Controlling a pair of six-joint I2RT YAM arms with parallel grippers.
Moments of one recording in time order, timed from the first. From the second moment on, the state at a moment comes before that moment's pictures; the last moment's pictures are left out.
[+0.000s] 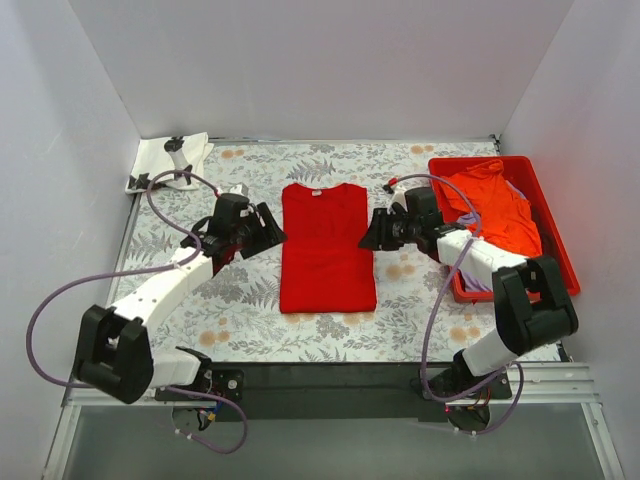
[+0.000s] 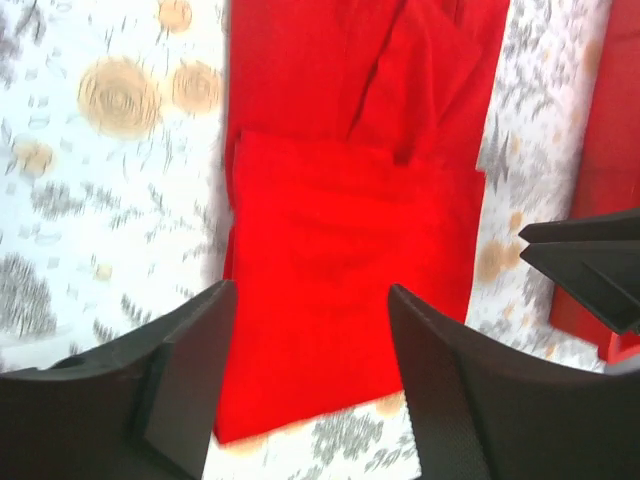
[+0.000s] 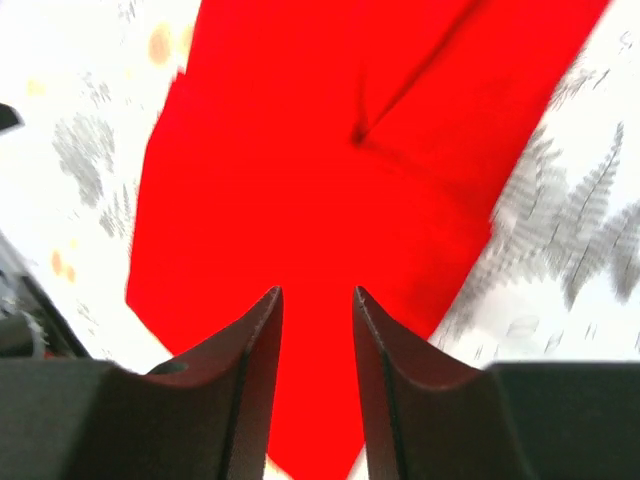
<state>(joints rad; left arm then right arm) -0.38 1.35 0.89 -0.27 0.09 -0.74 0.35 1.60 0.88 0.01 -0.56 0.38</state>
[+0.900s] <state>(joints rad) -0.69 1.20 0.65 -0.60 -0.12 -0.86 0.73 1.37 0.68 -0.43 -0.03 0.49</state>
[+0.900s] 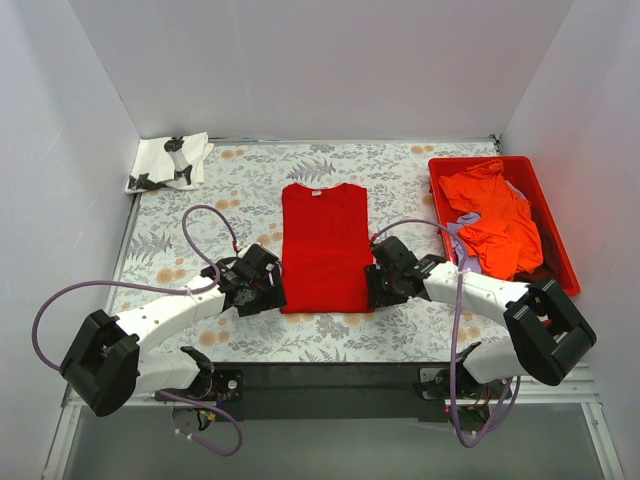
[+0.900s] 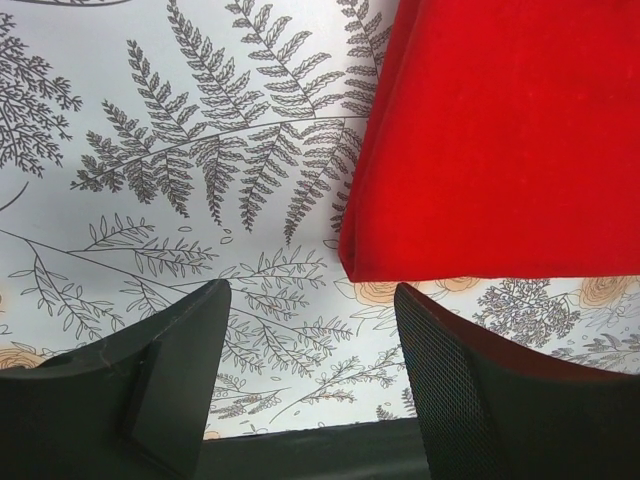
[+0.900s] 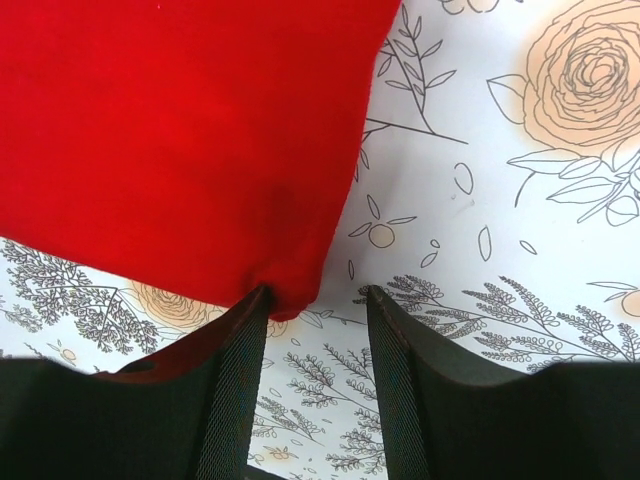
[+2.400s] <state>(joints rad) -0.77 1.49 0.79 -0.56 -0.14 -0.92 0.76 1.40 0.67 -0.37 -0.01 0.51</state>
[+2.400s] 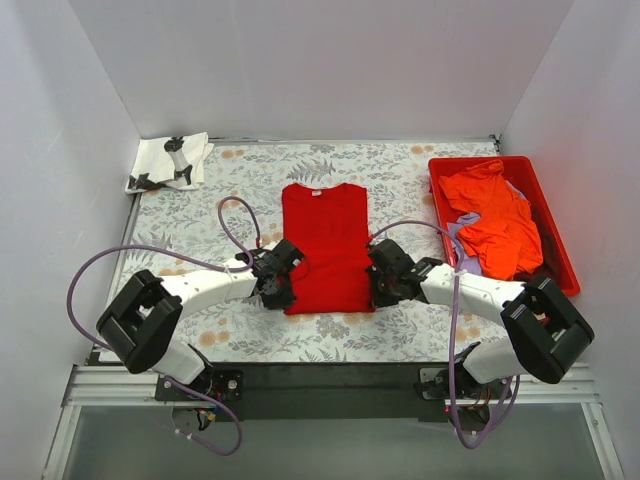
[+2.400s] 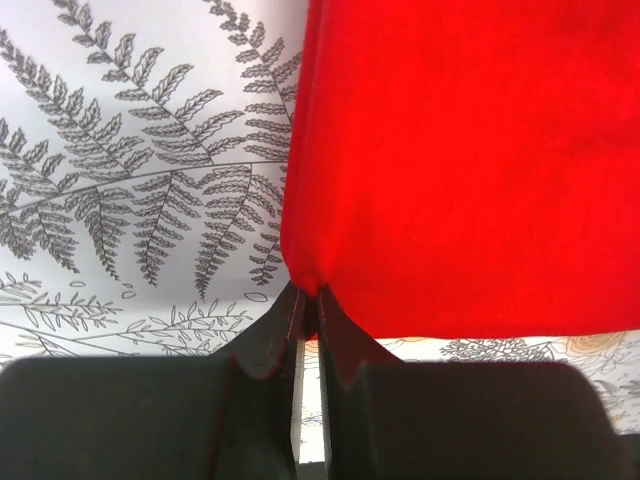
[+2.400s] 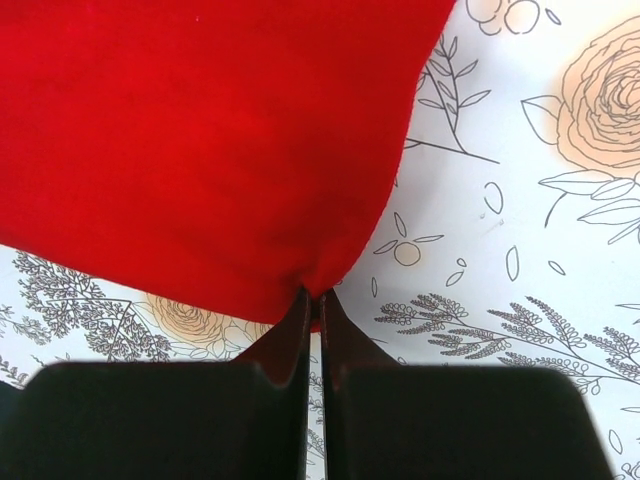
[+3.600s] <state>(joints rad) -0.64 1.33 1.05 -0.86 -0.05 -0.87 0.76 1.38 1.24 -1.04 -0.01 0.30</state>
